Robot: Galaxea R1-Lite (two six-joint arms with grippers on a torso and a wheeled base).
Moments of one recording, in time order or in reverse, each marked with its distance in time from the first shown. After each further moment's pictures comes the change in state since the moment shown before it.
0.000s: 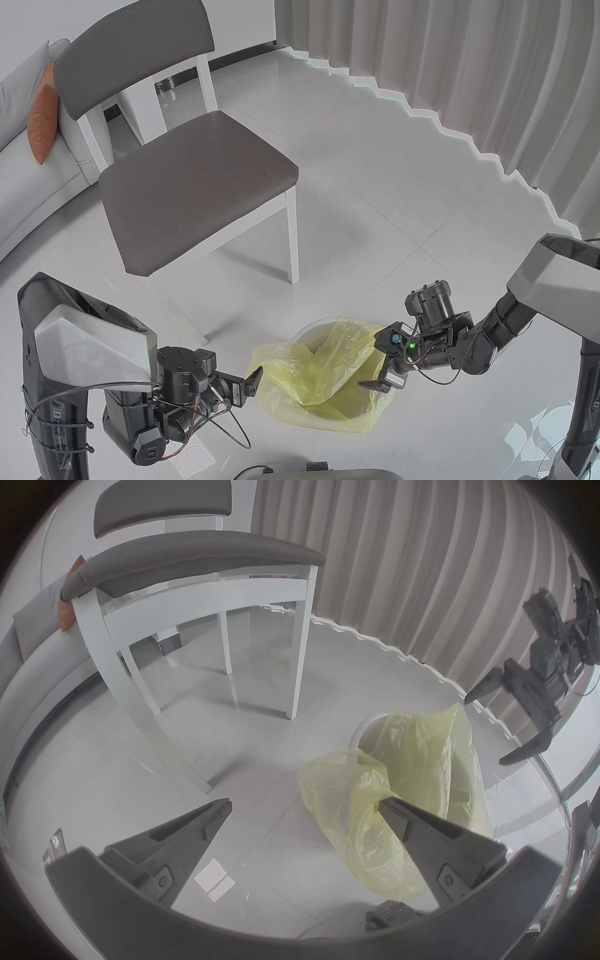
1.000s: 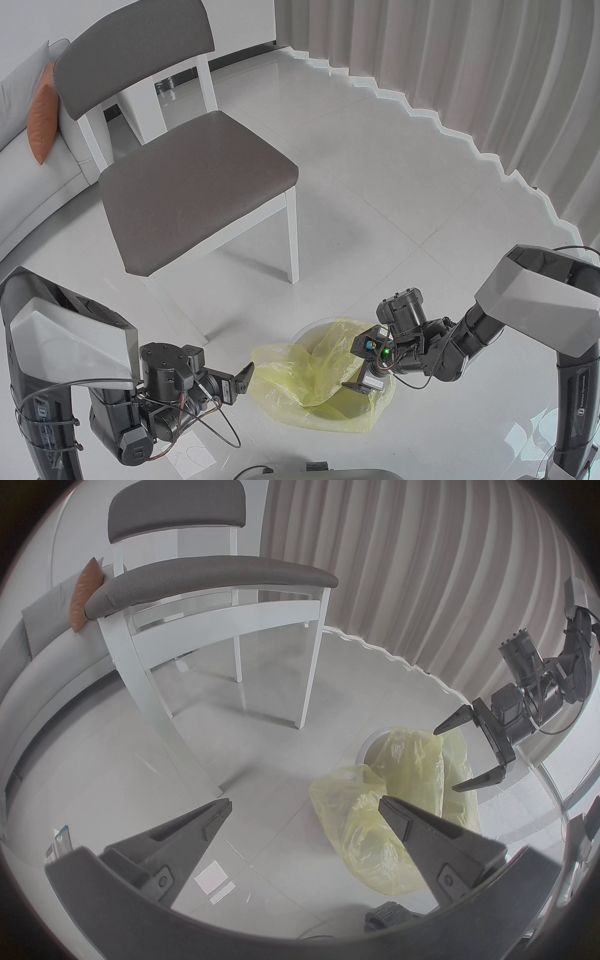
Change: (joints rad) left arm 0.021 -0.072 0.053 0.000 -0.004 -0.007; right arm 0.066 0.113 -0.118 -0.003 -0.094 -0.006
